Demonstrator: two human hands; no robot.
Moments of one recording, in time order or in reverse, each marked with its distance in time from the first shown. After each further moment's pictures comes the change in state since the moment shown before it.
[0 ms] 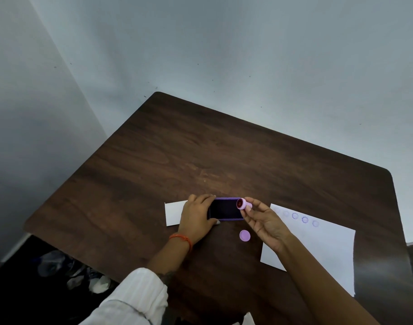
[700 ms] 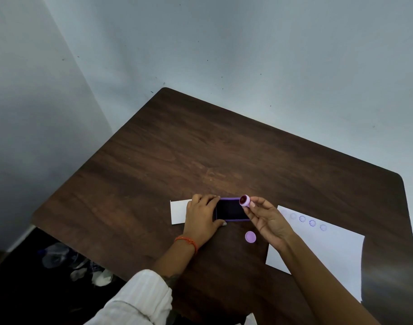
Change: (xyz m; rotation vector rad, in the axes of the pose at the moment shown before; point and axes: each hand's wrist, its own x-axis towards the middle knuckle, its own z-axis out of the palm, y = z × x) left_hand -0.004 -0.004 0.007 0.037 0.044 -0.020; right_hand 0.008 0.001 0.008 0.010 -0.065 -0.060
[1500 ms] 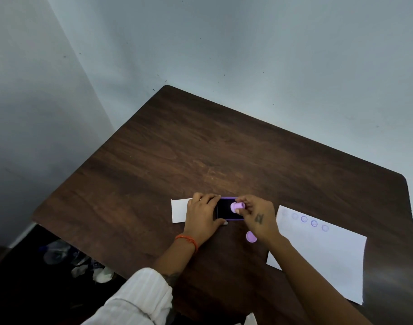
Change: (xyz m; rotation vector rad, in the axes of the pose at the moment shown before) left_hand 0.001 -0.002 0.001 -0.016 0.022 0.005; right_hand 0.003 0.009 0.025 -1.318 0.170 -0.494
